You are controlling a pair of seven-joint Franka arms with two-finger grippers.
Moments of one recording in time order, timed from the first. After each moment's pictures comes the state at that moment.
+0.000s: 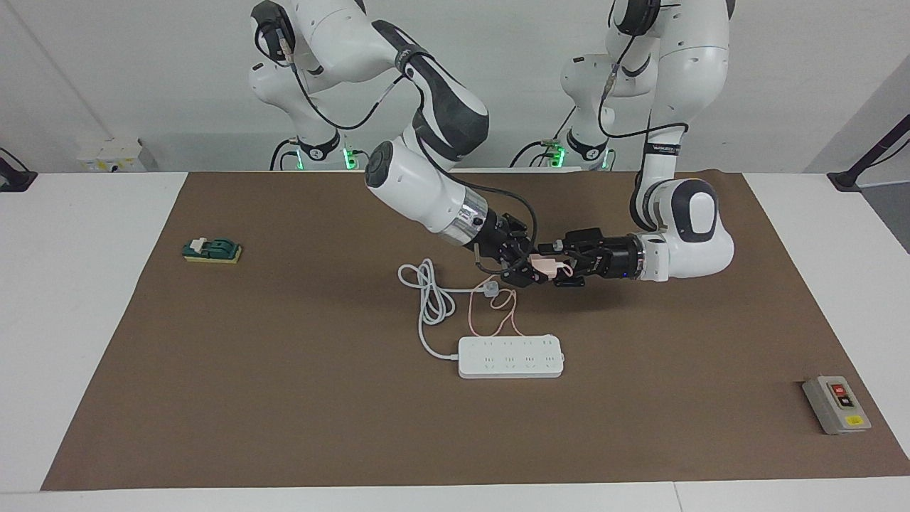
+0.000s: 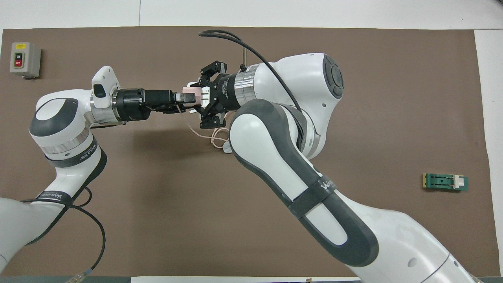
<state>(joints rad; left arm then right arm) -0.05 0.34 -0.06 -1.92 -1.62 1.64 0.74 0.51 0.49 0.06 -1.43 0.89 2.34 1.61</state>
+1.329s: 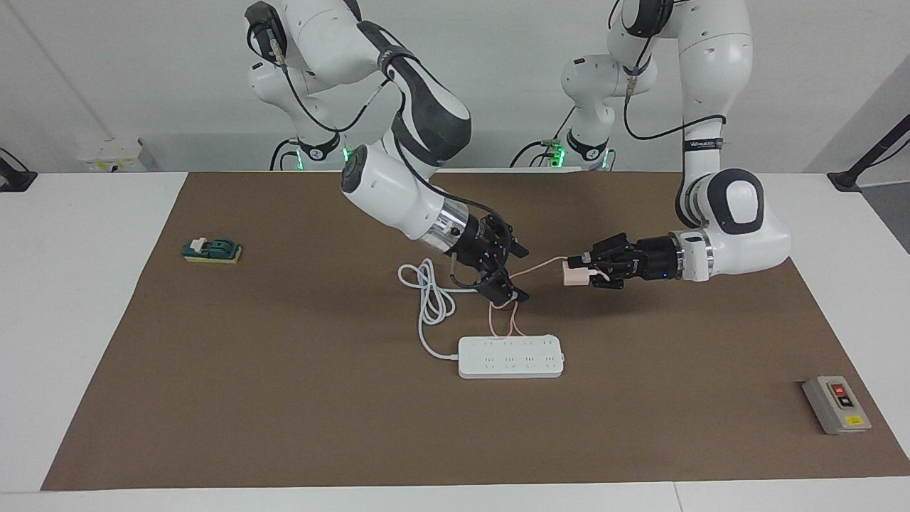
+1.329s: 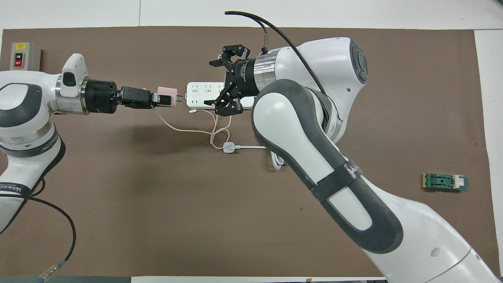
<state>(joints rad) 0.03 0.34 -0.04 -1.79 -1.27 1.64 0.67 0.44 0.50 0.06 -1.39 0.90 2.28 1.70</state>
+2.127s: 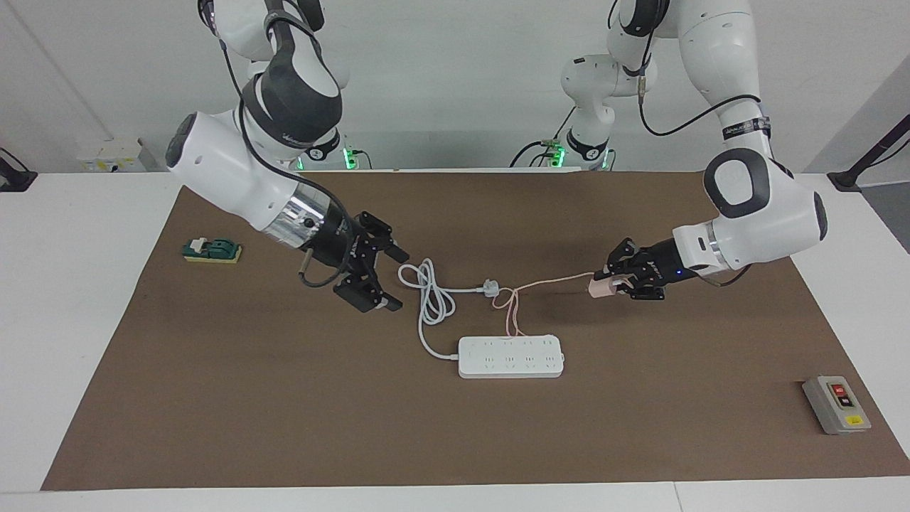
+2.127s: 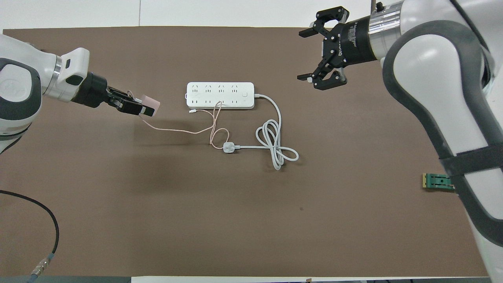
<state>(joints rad) -0.02 0.35 -0.06 -1.62 -0.63 1.75 0.81 0.13 0.38 0.05 -1.36 0.69 1.93 1.51</state>
